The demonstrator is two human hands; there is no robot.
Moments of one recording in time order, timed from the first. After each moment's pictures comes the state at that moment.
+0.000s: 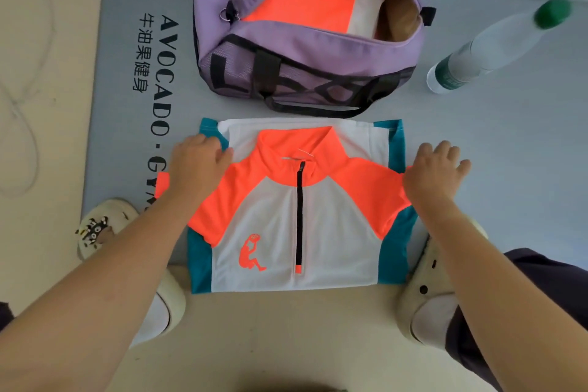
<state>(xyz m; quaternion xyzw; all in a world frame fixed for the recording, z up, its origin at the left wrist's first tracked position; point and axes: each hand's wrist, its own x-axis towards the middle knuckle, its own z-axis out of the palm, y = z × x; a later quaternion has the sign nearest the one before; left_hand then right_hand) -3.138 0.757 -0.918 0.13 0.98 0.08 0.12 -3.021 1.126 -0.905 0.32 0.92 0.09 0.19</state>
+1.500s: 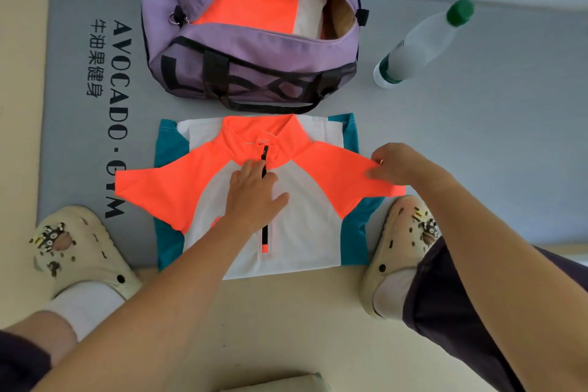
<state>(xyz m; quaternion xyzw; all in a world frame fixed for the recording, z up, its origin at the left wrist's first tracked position) -3.040 0.879 -0.915 0.24 0.93 0.13 0.27 -3.025 1.165 -0.840 0.16 0.88 -0.07 0.44</state>
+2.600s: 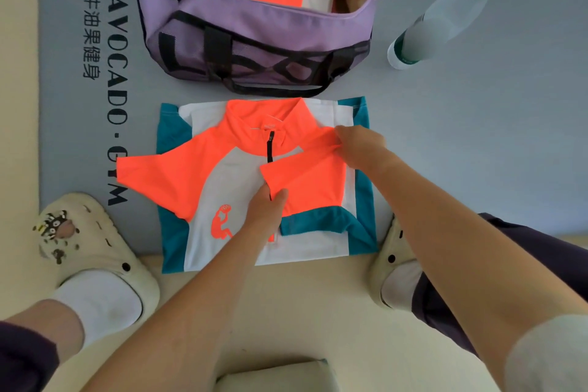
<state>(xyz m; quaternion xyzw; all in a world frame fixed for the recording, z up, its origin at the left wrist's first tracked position) -2.998 0.887 -0.928 -0.17 0.77 0.46 0.42 -3.054 1.104 -0.906 0.13 0.92 -0.04 0.37</state>
